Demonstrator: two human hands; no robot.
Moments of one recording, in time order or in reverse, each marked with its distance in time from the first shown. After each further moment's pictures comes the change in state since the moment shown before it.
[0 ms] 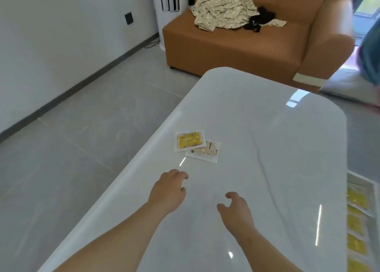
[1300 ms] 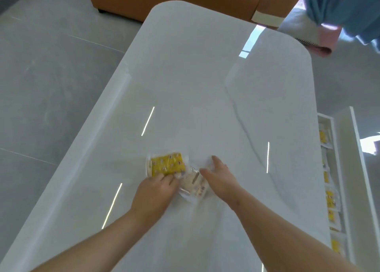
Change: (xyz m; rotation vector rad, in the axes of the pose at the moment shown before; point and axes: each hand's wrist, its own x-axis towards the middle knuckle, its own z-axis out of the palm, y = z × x) left_hand 0.048 -0.044 0.108 0.316 0.387 0.753; right_hand 0.071 0.025 0.032 0.064 -0.055 0.124
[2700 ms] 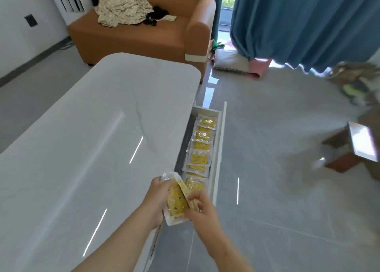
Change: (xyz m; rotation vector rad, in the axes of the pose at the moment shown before) left_hand 0.020 0.540 -0.149 -1.493 -0.168 -1.281; right_hand -0.348 0.370 -0.214 0.599 0.022 -0.217
